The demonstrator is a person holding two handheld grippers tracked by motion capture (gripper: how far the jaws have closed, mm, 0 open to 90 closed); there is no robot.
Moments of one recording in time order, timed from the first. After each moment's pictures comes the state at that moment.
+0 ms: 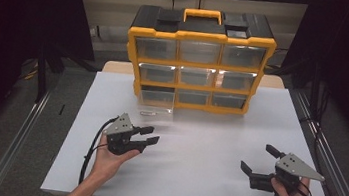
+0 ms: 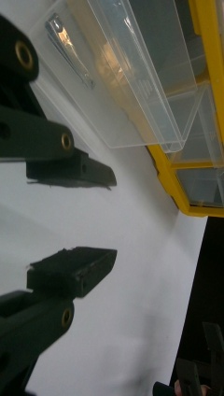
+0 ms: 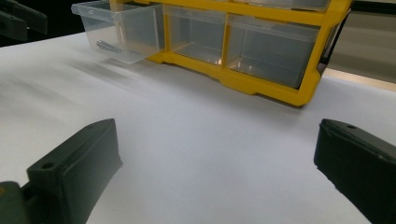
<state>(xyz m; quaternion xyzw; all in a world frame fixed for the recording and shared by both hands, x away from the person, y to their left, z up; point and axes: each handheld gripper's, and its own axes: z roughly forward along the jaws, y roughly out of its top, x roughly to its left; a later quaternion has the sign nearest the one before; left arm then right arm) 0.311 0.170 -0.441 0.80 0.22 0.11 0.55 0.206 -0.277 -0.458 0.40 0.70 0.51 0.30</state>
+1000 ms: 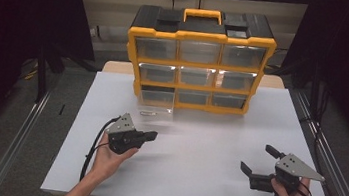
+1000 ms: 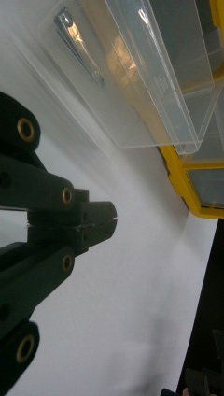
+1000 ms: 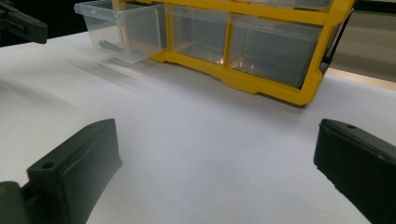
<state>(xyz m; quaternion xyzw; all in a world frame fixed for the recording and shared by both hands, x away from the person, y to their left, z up) 0.317 0.170 -0.445 0.81 0.23 0.10 0.53 0.205 -0.277 -0.458 0.40 0.70 0.51 0.30</state>
